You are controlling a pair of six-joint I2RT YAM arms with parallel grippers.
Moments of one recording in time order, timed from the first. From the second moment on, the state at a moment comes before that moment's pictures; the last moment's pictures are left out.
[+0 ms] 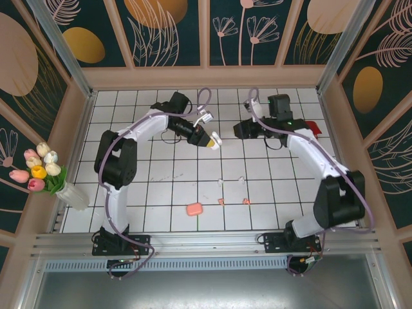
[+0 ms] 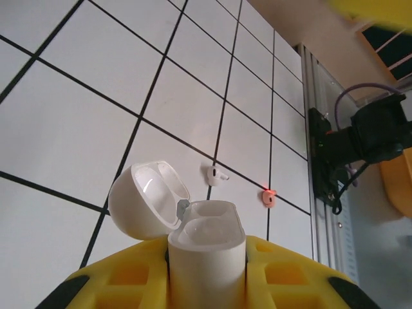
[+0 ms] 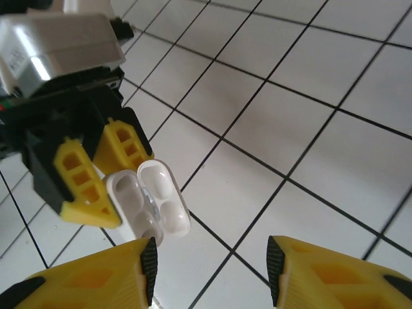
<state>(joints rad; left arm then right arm) -0.45 2.06 1.63 -0.73 1.03 0.33 0.27 1.45 1.15 -0.43 -0.60 -0.03</state>
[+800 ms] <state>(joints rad) -0.47 1.56 0.82 0.58 0.52 -0.06 0.38 1.19 0.73 -0.34 -0.10 0.70</state>
